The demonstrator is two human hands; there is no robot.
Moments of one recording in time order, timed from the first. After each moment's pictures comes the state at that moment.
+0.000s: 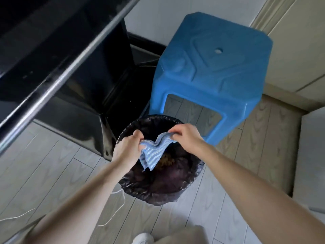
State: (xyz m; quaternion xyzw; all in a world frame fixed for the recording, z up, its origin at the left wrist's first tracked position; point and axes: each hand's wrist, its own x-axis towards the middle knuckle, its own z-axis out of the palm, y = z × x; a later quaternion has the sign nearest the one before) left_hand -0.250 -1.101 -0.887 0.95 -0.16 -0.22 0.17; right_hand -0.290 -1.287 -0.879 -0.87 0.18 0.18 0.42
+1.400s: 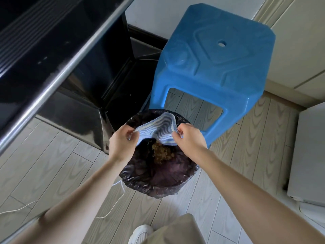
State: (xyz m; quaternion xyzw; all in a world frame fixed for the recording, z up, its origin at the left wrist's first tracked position) left_hand -0.257 -1.092 -0.883 0.91 0.02 -0.15 0.38; right_hand -0.314 -1.269 -0.885 -0.91 0.25 0.16 0.30
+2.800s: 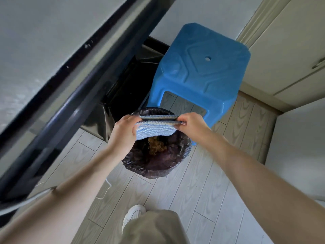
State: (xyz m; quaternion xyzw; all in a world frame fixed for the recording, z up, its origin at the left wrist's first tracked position) left_hand -0.277 -1.088 -0.808 0.93 -0.16 -0.10 0.31; right_hand -0.321 -1.291 -0.806 -0.92 0.14 0.16 0.34
